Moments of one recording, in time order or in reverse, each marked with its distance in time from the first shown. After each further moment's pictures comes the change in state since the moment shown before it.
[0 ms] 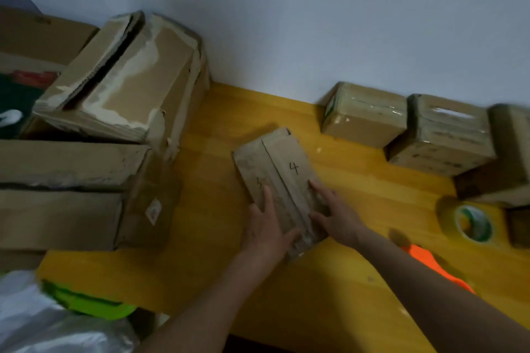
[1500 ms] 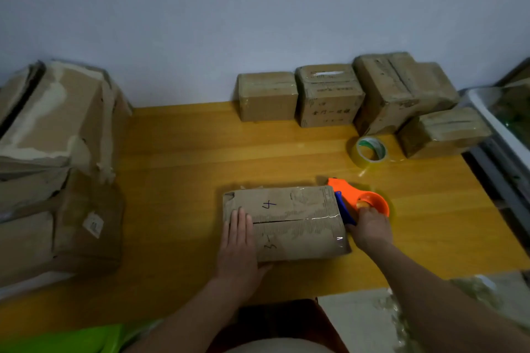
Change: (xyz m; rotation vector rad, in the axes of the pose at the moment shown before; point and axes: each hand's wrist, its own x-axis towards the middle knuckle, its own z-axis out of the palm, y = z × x) left_hand -0.089 -0.024 0.087 0.788 0.032 0.475; right_hand -0.153 0.179 0.019 -0.318 0.433 0.637
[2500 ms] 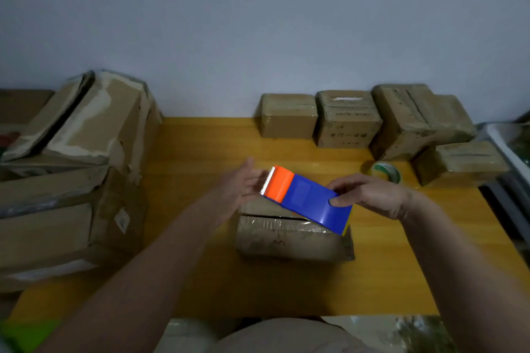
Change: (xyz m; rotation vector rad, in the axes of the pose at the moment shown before) left_hand 0.046 -0.055 -0.141 -1.635 -0.108 -0.144; right_hand -0.022 -0.076 -0.167 0.810 -0.729 -0.597
